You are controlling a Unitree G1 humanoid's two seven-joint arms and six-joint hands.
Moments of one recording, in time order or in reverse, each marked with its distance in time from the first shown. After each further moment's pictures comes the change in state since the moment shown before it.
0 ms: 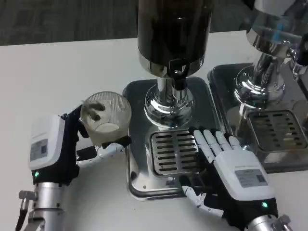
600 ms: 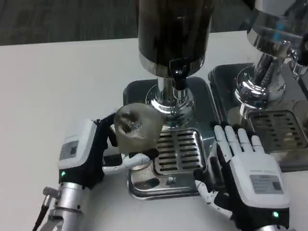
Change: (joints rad) left arm -0.042 -0.063 -0.058 0.043 0.035 -0.048 -0.104; right arm 0.085 0.074 -0.010 -0.042 -0.083 0.137 -0.133
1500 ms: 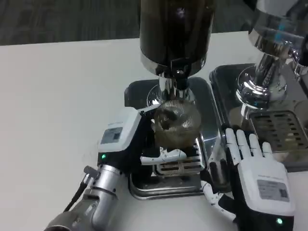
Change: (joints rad) left arm -0.166 -0.122 -0.124 0.140 0.029 0.064 -0.040; right arm 0.042 0.046 -0.001 -0.022 0.000 0.056 -0.026
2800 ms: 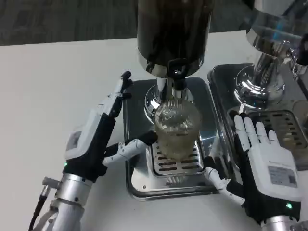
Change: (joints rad) left arm 0.202 0.153 0.188 -0.246 -0.213 -0.272 -0.203; right arm -0.088 -0.048 -0.073 0.060 0.143 -0.101 -0.006
